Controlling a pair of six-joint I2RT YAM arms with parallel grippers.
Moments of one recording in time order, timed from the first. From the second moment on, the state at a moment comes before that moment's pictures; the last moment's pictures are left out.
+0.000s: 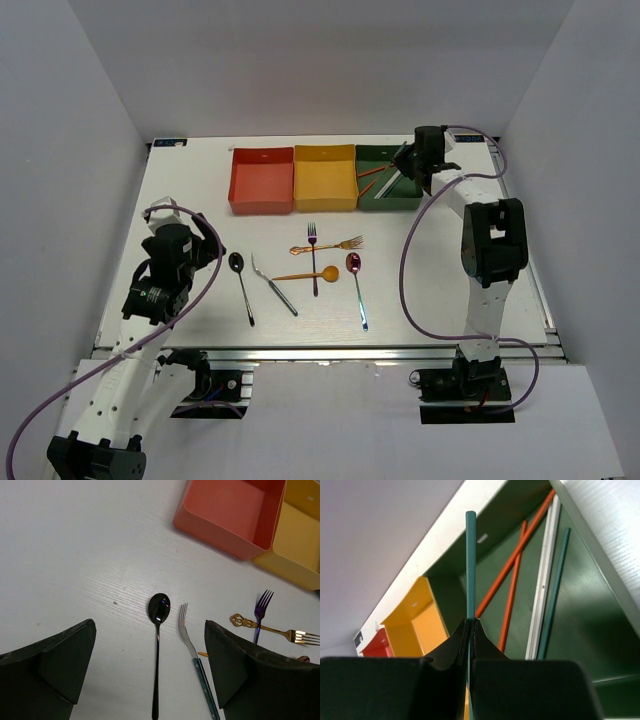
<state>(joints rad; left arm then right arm) -0.21 0.73 0.76 -0.55 -0.35 -0.49 0.21 2.06 1.57 -0.02 0.05 0.96</state>
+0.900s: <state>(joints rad) -0.21 0.73 0.76 -0.55 -0.35 -0.49 0.51 1.60 1.35 -0.15 0.16 0.57</state>
